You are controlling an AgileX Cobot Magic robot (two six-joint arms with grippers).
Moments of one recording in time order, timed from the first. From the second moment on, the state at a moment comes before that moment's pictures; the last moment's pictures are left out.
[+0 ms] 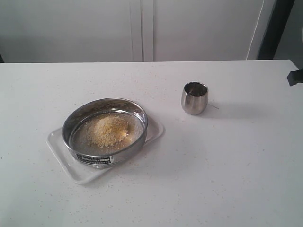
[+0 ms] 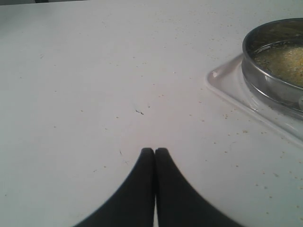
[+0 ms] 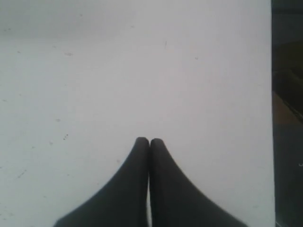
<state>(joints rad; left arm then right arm) 0.03 0.00 0.02 -0.10 0.41 0.13 -0.12 1.59 -1.24 -0.10 0.88 -0.06</state>
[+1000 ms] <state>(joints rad) 0.03 0.00 0.02 -0.10 0.41 0.13 -0.08 1.24 -0.77 0.20 0.30 -0.35</state>
